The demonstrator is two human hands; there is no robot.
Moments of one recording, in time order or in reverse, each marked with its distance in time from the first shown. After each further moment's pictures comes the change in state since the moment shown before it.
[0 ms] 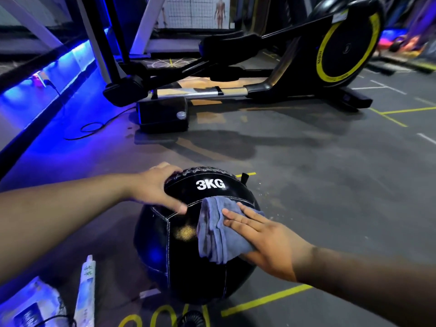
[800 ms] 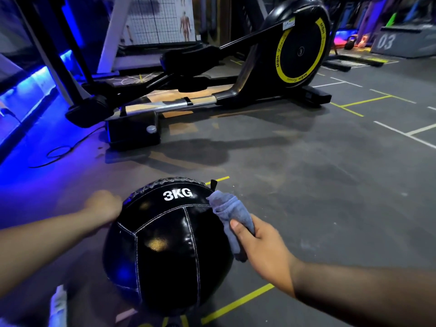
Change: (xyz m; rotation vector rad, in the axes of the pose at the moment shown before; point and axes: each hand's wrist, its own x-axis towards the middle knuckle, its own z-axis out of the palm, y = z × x) left_hand 0.003 0.012 0.029 0.031 0.377 -0.577; right_hand -0.049 -0.018 -0.021 1.119 0.443 0.842
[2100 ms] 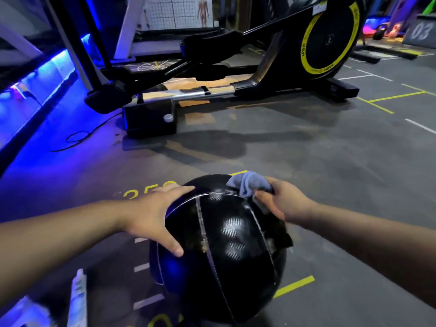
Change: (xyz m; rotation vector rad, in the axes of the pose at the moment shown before) left_hand -0.026 0.013 0.001 0.234 -0.385 0.795; right_hand 0.098 -0.026 -0.018 -0.594 -0.078 -0.157
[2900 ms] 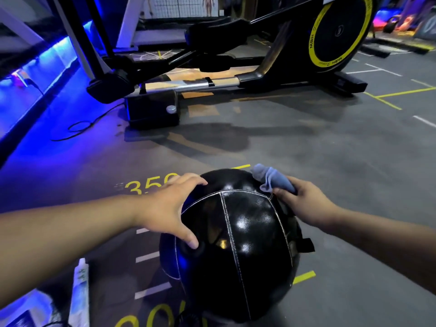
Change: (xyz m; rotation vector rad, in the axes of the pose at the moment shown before) left_hand 0.007 0.023 0.009 -0.019 0.077 0.089; right_hand -0.008 0.039 -0.005 0.124 0.047 0.093
